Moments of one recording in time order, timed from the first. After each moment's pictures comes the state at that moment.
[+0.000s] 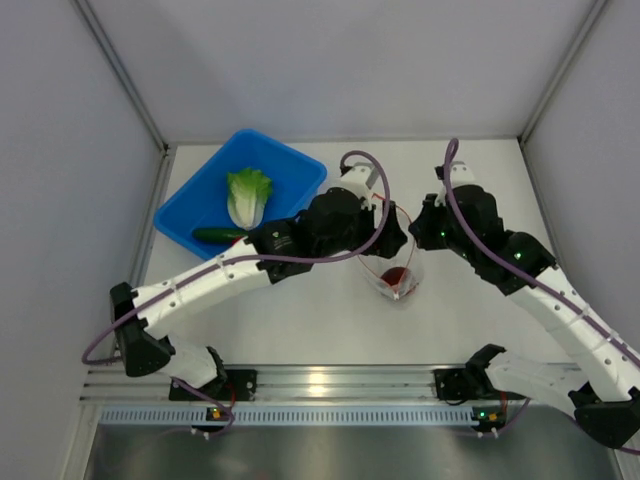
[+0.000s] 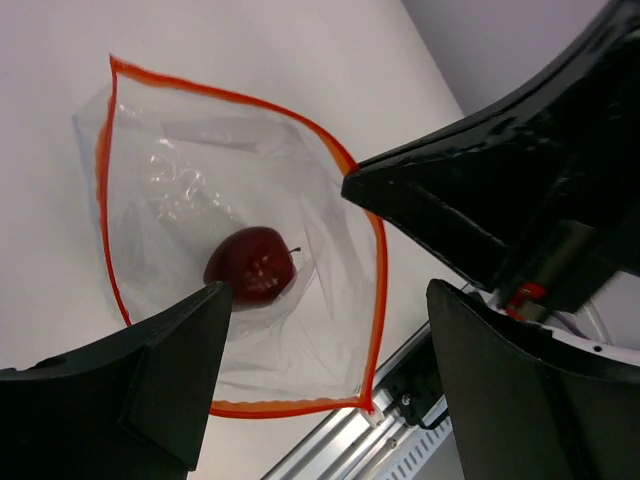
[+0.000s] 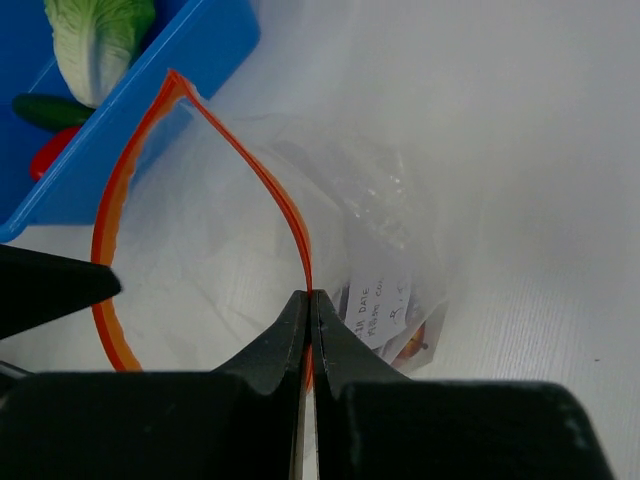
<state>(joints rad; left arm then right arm) -1.06 1.43 1.49 -0.44 -0.17 -0.62 0.63 1.00 1.16 -0.71 0.20 0.44</state>
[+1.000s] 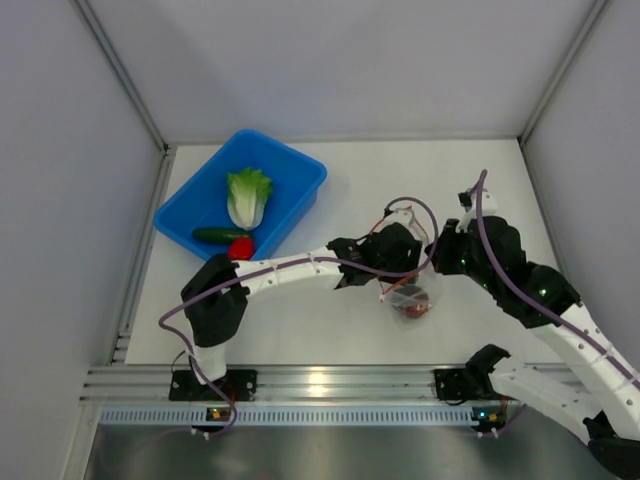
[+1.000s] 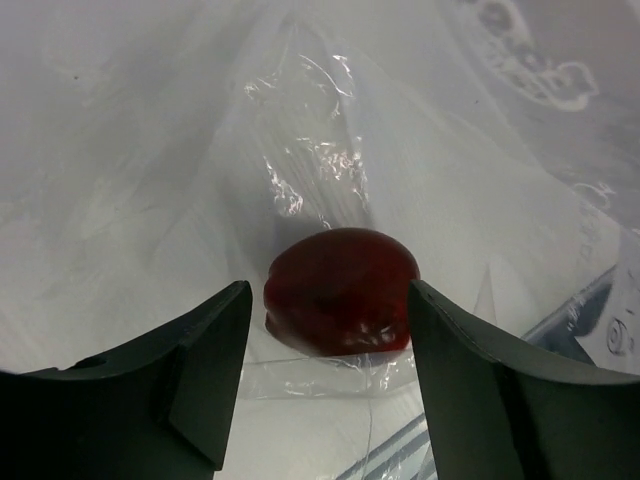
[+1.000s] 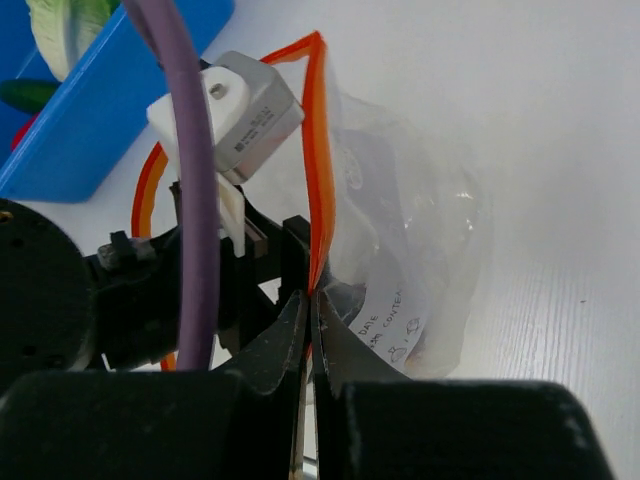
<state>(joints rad) -1.11 1.85 1.45 -0.35 -0.19 -0.70 0.63 0.77 1.02 -0.77 0.22 0.48</state>
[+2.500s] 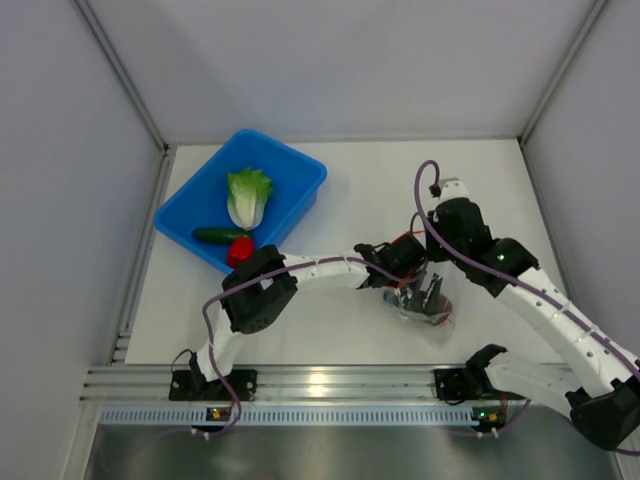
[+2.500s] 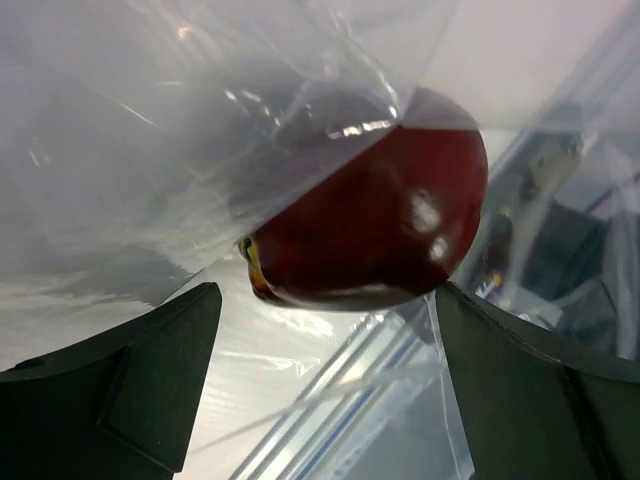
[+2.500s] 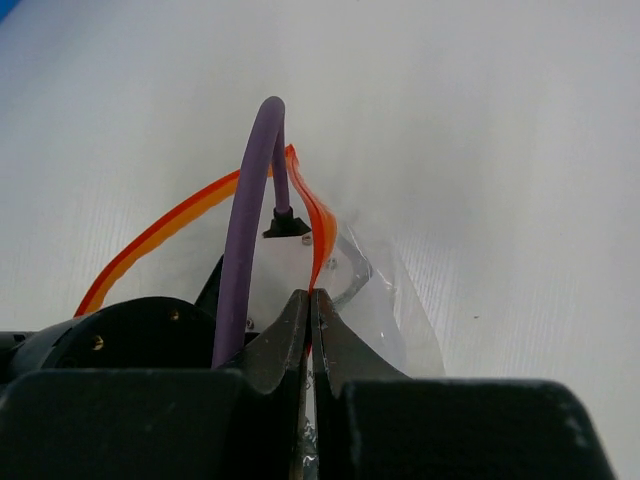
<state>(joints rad) -1.10 2.12 1.56 -0.37 0.40 -0.72 0.58 1.00 1.01 -0.72 0.32 0.27</state>
